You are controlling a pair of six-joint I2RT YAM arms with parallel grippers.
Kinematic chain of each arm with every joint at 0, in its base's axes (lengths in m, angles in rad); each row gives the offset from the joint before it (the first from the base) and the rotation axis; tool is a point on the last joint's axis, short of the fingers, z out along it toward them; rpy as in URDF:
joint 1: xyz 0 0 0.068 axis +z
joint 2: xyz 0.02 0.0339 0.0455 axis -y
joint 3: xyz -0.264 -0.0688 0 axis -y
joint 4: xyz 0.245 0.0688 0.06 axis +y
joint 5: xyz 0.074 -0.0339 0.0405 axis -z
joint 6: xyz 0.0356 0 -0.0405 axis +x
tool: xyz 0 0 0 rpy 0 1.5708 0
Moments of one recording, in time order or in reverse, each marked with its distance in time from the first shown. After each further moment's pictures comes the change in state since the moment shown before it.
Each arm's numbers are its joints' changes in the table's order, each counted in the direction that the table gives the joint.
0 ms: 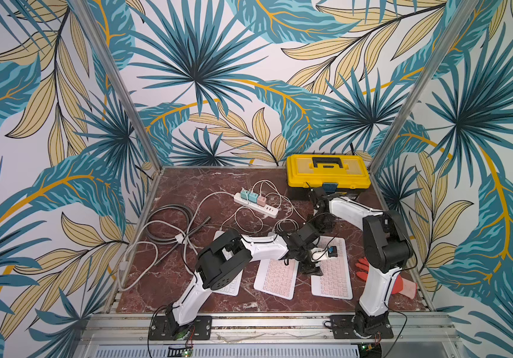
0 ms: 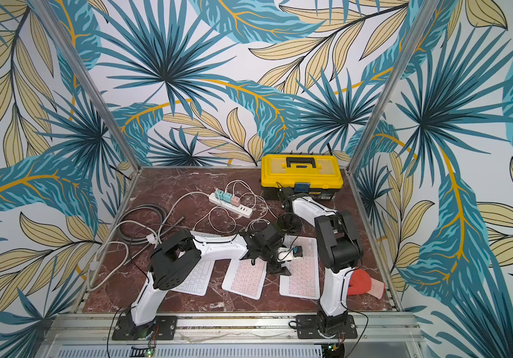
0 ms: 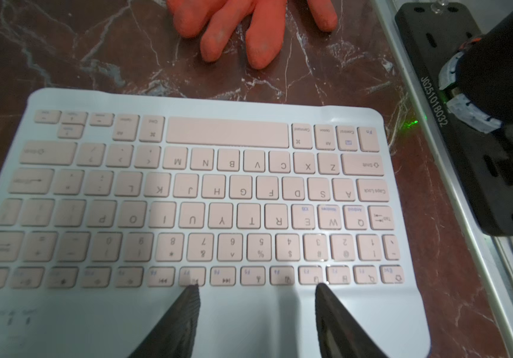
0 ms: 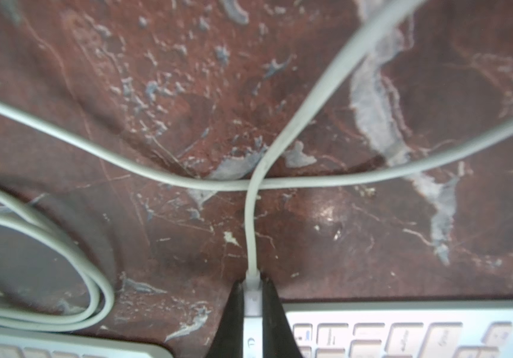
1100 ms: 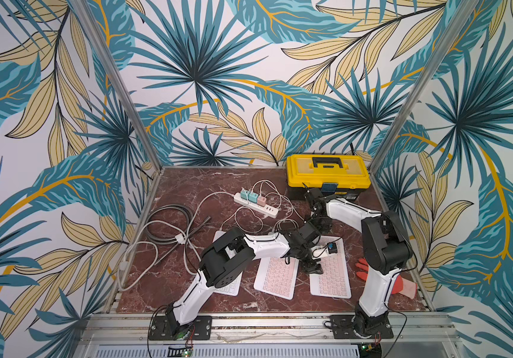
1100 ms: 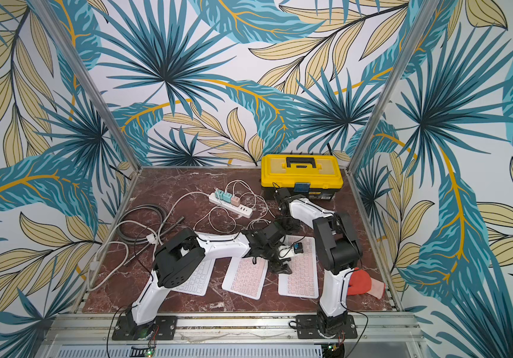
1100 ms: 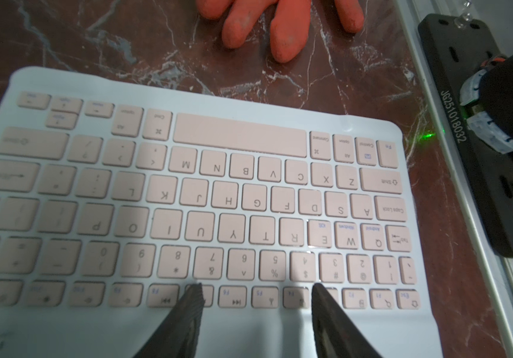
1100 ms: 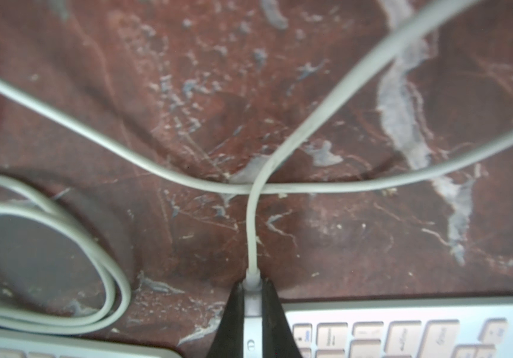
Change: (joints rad) left arm 0.021 -0.039 0.043 0.030 0.010 -0.087; right arm 0.028 0.012 -0.017 -0.037 0.045 0.031
